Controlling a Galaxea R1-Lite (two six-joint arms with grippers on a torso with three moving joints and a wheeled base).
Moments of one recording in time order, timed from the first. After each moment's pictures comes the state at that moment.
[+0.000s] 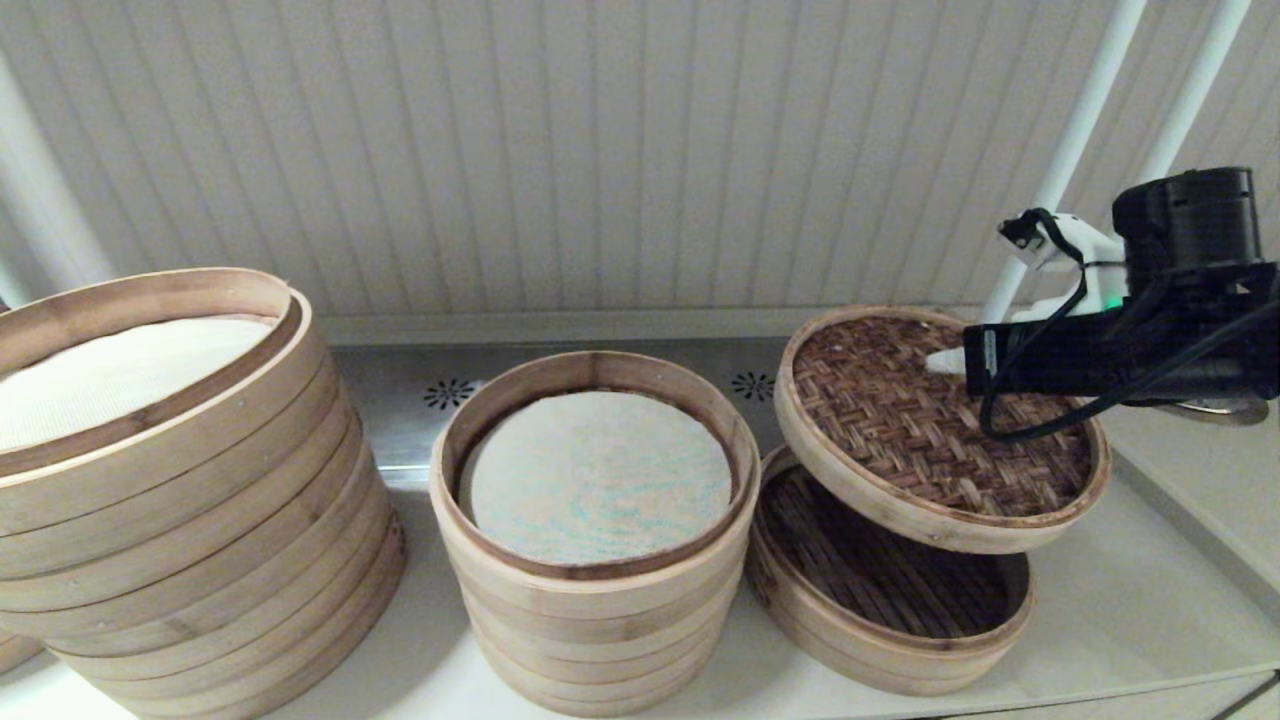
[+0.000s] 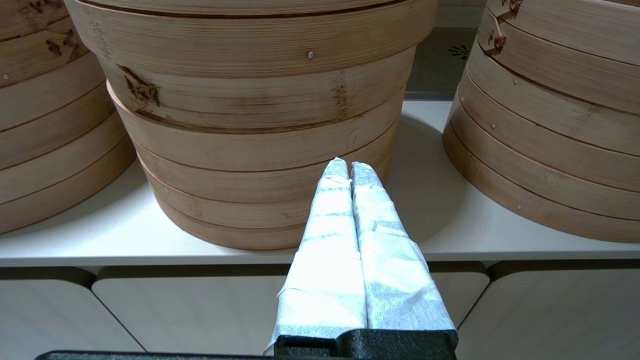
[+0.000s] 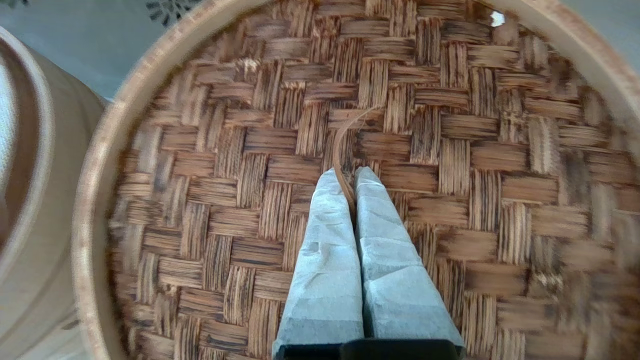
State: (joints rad) left arm -0.01 0.00 -0.01 0.00 0.00 -0.01; right arm 0.11 1.61 -1.19 0.05 0.18 0.01
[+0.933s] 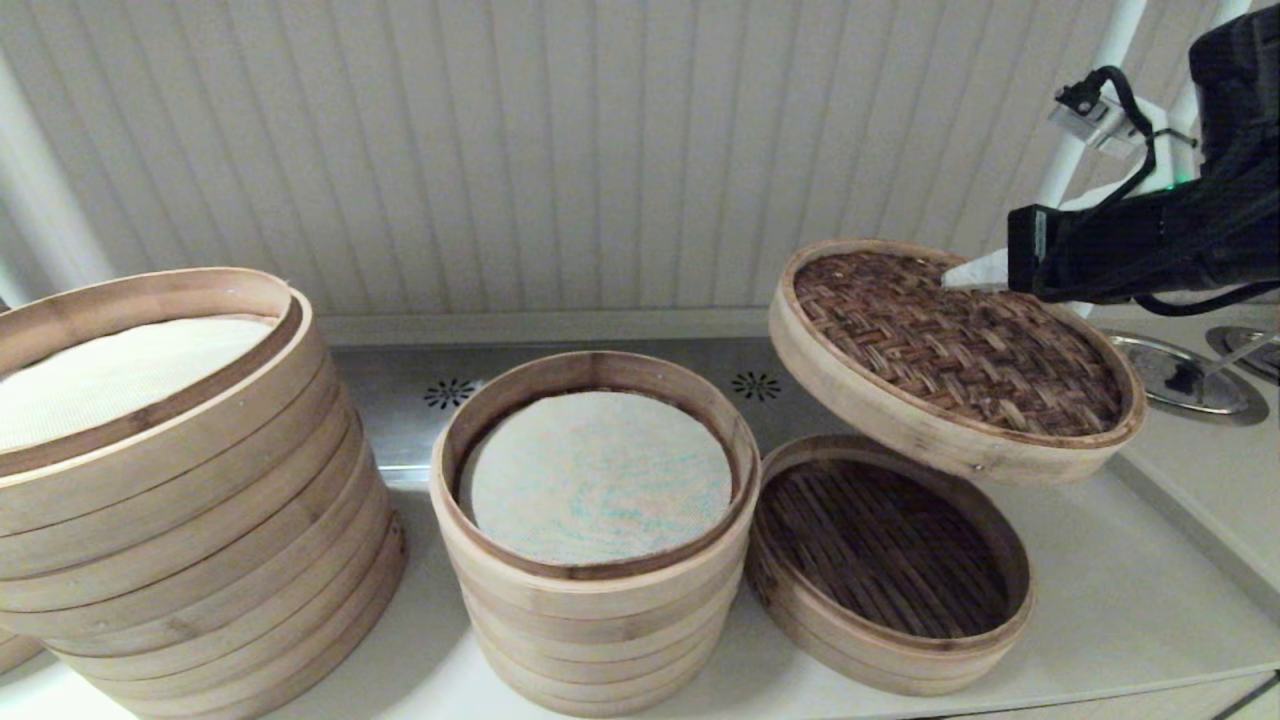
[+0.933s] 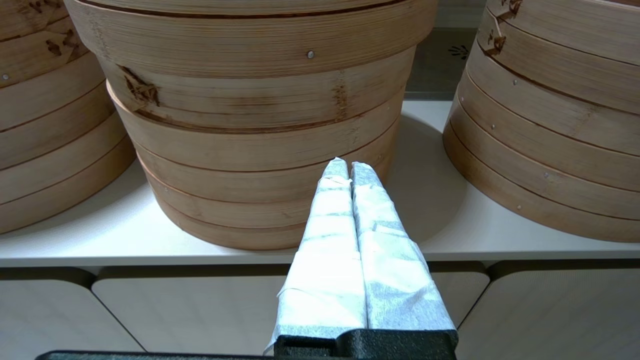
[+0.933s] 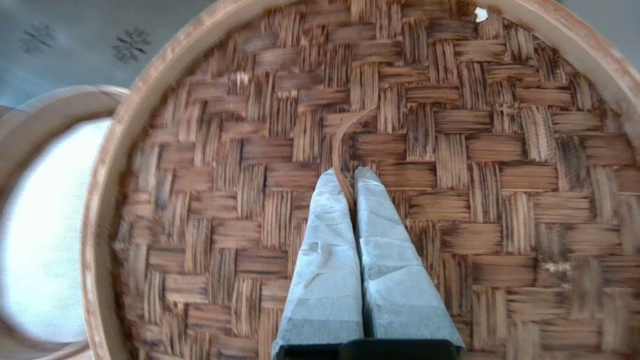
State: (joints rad) left arm -0.01 0.00 -0.01 0.00 0.00 -0.01; right arm 0.13 1.62 -1.60 0.43 0.26 0.12
